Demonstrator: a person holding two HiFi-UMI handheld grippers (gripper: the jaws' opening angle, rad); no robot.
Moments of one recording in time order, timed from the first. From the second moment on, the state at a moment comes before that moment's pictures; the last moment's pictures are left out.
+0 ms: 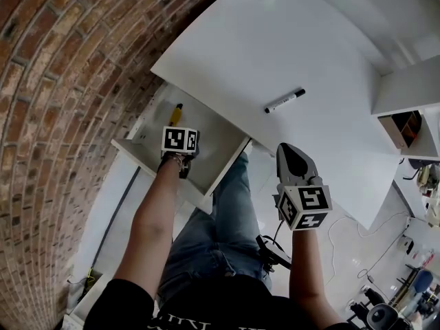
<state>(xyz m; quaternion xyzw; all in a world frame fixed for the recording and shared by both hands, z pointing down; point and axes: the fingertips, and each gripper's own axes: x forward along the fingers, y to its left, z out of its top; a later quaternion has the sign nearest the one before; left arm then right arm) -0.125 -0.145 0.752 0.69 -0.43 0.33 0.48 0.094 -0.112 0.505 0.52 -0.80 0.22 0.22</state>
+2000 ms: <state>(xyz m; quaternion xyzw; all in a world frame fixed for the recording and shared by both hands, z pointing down) 0.114 -0.253 0.510 0.90 -0.29 0.29 0.13 0.221 -0.107 0.443 0.65 -0.72 0.20 0.13</state>
